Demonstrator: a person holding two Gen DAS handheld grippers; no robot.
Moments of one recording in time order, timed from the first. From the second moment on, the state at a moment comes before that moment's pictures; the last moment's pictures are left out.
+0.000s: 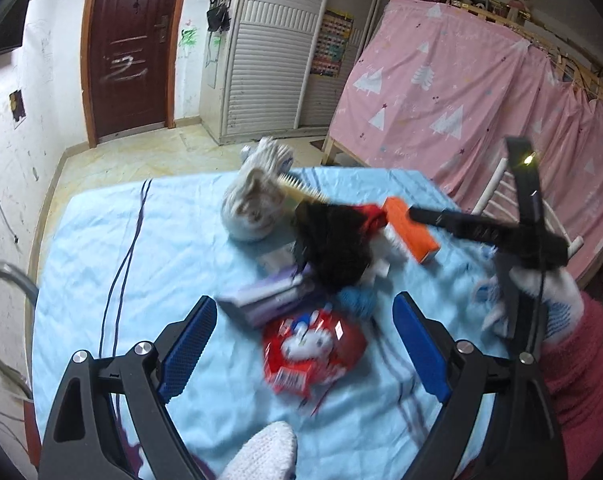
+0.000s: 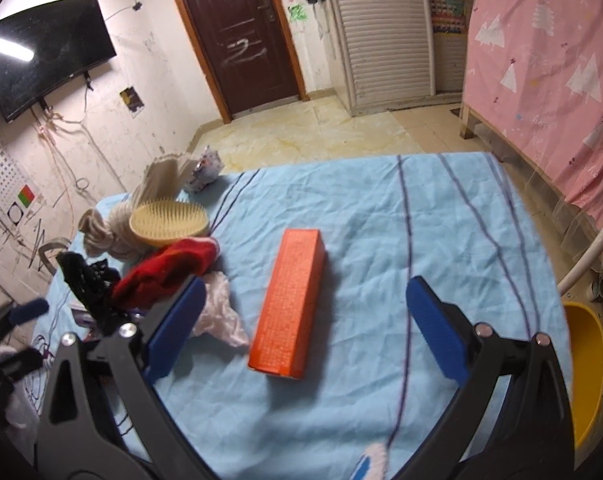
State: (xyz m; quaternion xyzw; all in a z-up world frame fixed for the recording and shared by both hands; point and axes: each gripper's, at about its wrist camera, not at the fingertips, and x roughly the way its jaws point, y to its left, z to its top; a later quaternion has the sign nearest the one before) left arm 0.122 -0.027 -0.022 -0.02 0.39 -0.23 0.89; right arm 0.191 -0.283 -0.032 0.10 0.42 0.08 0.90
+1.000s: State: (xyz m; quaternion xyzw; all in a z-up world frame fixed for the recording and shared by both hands) left arm 0.162 -0.068 -0.018 -0.06 0.40 -0.24 0.88; right arm 0.186 -0.276 -0.038 0.08 0.41 0.12 0.90
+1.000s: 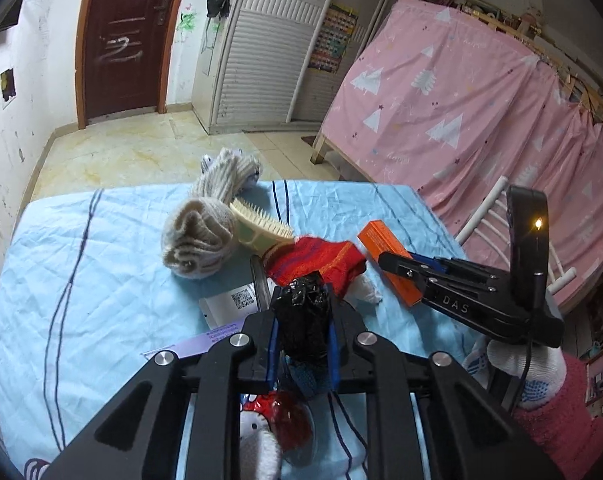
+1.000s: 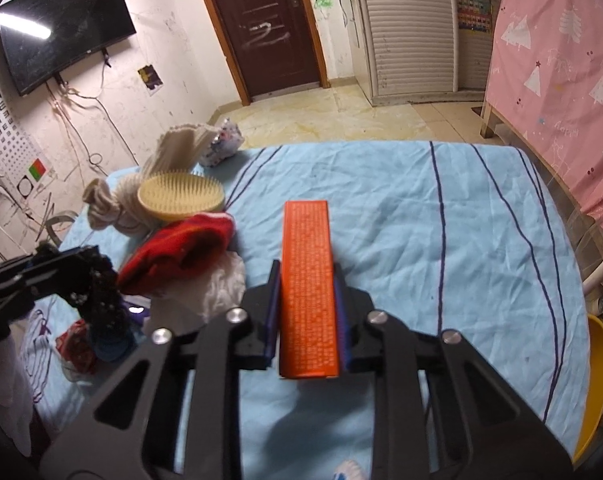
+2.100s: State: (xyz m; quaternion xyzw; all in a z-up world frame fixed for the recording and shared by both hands) left arm 0.116 -0.276 0.058 0.01 0.34 -0.37 0.86; right arm 0.056 -0.504 -0.016 0.20 0.30 -0.04 0.93
